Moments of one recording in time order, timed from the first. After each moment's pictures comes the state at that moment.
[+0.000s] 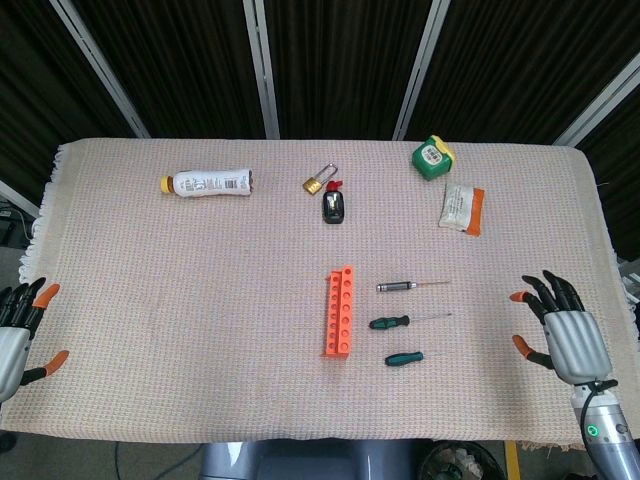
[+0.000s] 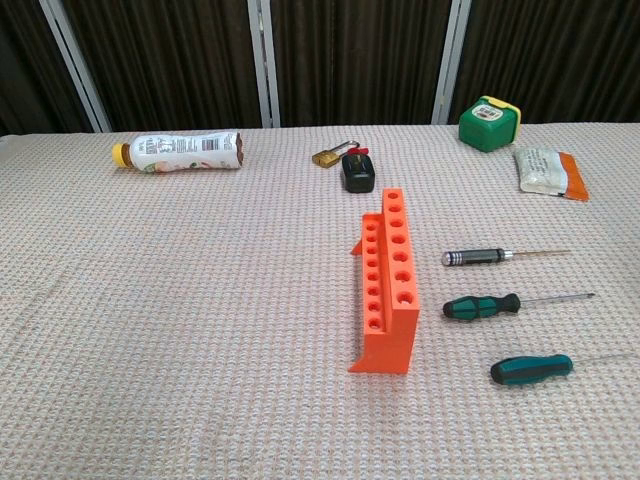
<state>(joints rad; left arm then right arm) -0.07 -1.10 -0.01 -1.61 1.53 1.49 0.10 0.18 -1.11 0.11 -1.67 -1.51 1.36 -0.02</state>
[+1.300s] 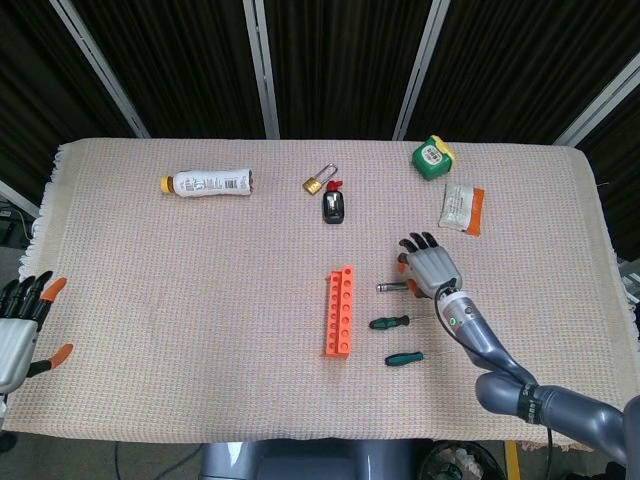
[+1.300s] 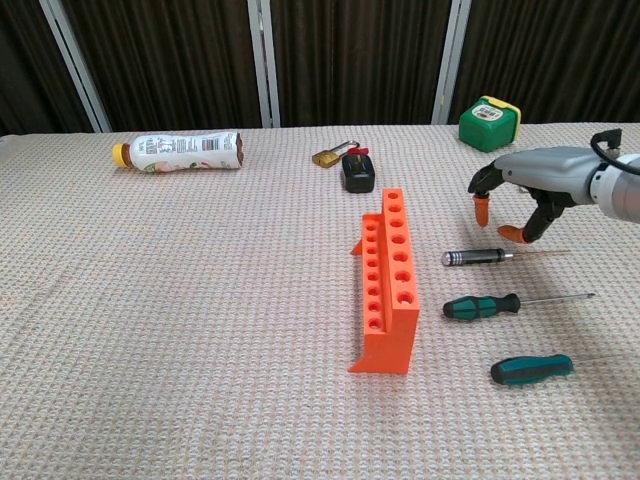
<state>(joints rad) -0.10 -1.08 -0.03 -1.65 1.51 1.45 0.15 0.75 -1.49 0.20 -1.32 -1.01 0.76 -0.38</state>
